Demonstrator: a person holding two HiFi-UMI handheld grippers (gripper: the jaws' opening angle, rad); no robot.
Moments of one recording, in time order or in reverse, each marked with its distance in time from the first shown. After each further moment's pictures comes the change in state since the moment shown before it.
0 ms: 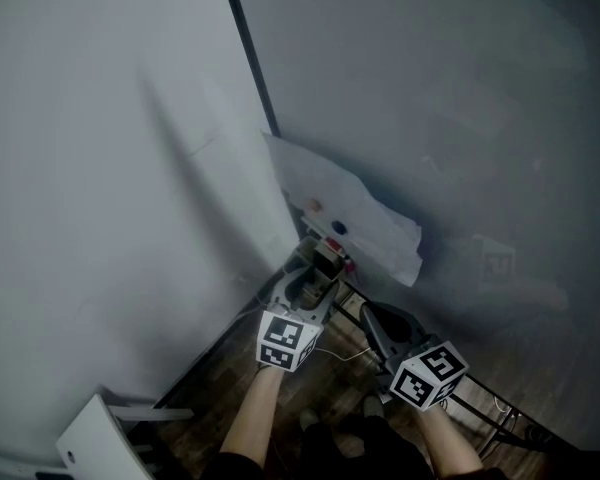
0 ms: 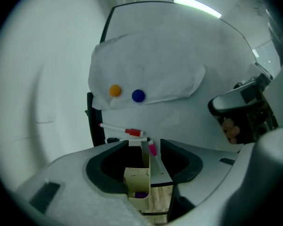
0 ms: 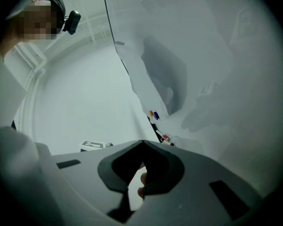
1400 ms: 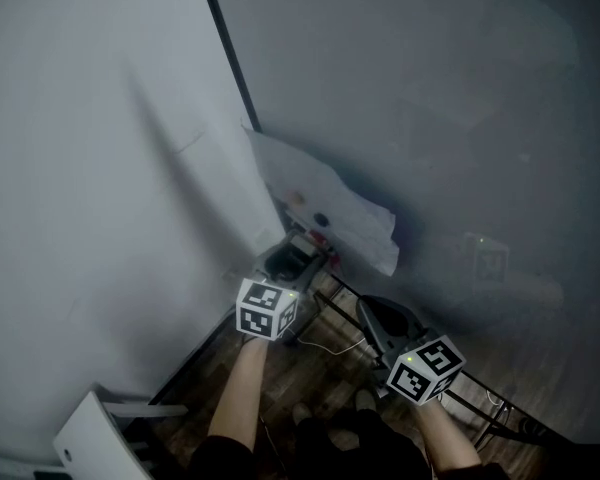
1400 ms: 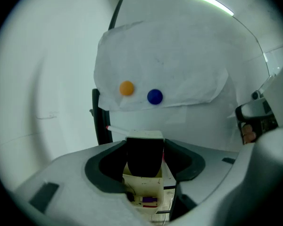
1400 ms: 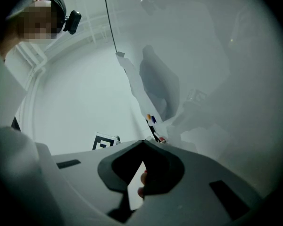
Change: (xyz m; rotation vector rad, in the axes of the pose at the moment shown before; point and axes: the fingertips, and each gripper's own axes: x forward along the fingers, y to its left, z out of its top) left arm 0.018 0.030 0.012 -0.071 0.071 0.024; right arm -0.021 -0.007 0.009 -0.013 -0.008 -0.011
